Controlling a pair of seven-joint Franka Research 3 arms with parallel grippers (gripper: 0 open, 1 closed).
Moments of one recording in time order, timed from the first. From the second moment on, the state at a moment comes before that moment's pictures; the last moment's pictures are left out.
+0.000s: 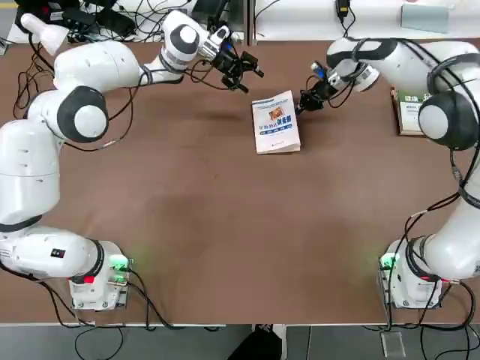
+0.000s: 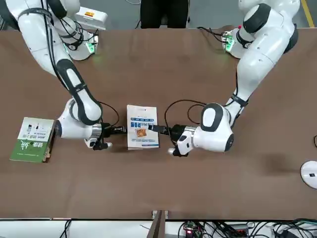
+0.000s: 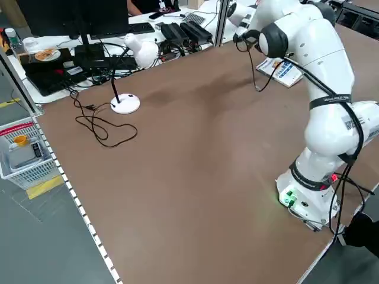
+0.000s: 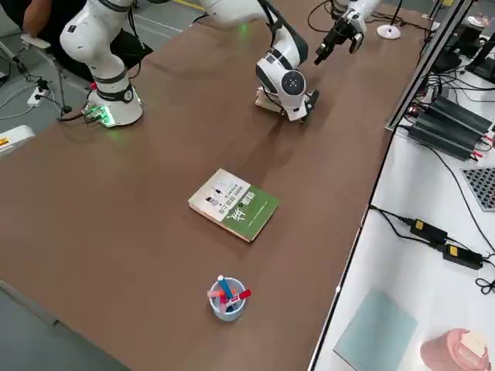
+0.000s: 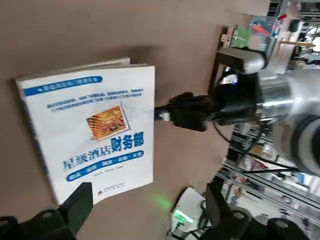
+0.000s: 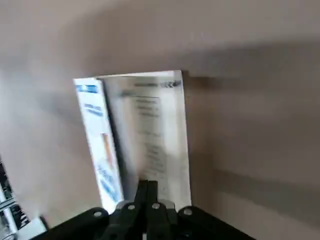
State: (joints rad) left arm -0.20 0.93 -0.48 -1.20 -0.70 2.08 -0.03; right arm 0.30 0.63 0.01 -1.77 0.94 2.16 -0.38
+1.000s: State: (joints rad) left arm -0.19 0.82 -0.47 -1.20 -0.21 2.08 -0.12; right arm 0.22 0.58 -0.04 -1.69 0.80 1.99 -0.38
